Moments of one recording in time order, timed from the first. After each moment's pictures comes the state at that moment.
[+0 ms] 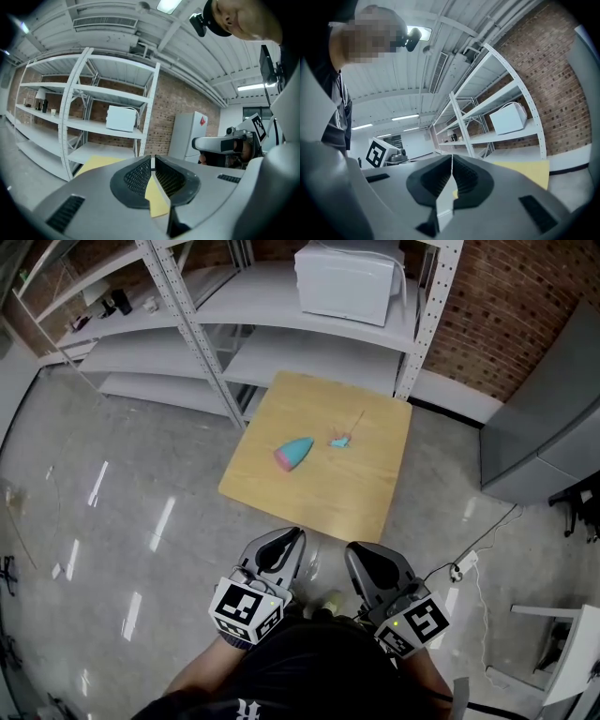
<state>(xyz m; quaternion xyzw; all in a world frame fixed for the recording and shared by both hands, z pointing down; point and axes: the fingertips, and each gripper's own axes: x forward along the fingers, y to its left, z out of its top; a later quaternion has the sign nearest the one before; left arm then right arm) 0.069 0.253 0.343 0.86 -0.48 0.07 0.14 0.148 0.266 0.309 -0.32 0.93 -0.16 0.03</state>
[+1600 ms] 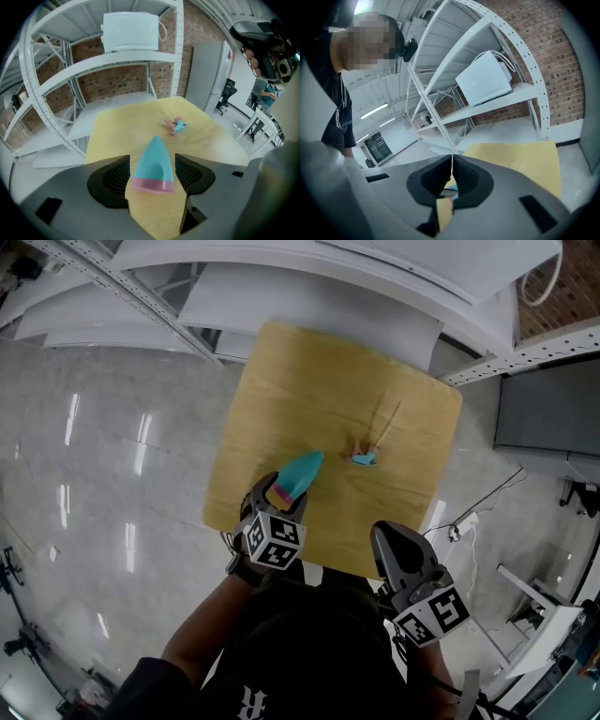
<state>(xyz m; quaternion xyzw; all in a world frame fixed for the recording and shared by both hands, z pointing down) -0.058 -0.075 0.666 0.78 -0.42 0.42 0.22 0.074 -0.066 0.460 -0.38 0.87 -0.31 -0.07</state>
